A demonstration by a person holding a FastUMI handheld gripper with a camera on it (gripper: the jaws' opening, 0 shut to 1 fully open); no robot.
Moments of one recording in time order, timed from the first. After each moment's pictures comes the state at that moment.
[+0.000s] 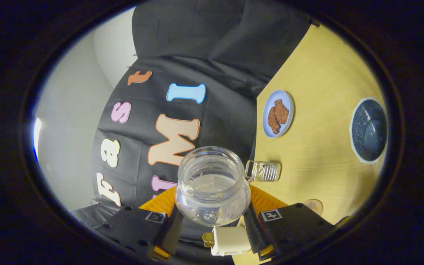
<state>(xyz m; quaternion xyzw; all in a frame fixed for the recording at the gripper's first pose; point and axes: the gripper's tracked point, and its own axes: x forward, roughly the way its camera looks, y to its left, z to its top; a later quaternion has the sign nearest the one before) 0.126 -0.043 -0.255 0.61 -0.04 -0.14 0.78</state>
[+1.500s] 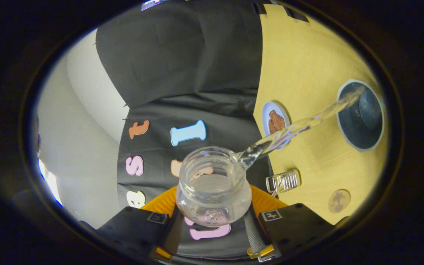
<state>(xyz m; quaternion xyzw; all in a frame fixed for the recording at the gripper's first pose) 0.097 -0.099 -0.231 0.72 -0.18 -0.16 0.66</state>
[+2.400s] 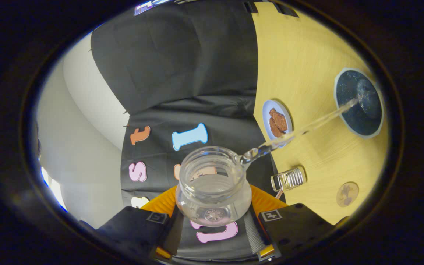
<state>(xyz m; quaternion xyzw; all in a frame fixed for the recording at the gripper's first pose) 0.100 -0.100 -0.224 0.73 -0.19 -0.16 0.63</state>
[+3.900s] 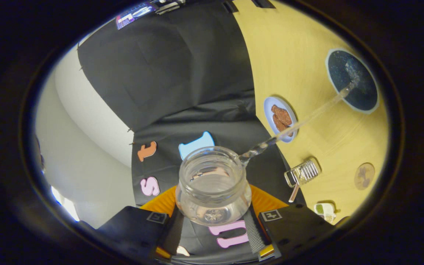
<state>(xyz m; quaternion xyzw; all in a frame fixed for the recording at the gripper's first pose) 0.104 -0.107 -0.206 0.77 -0.24 -0.15 0.57</state>
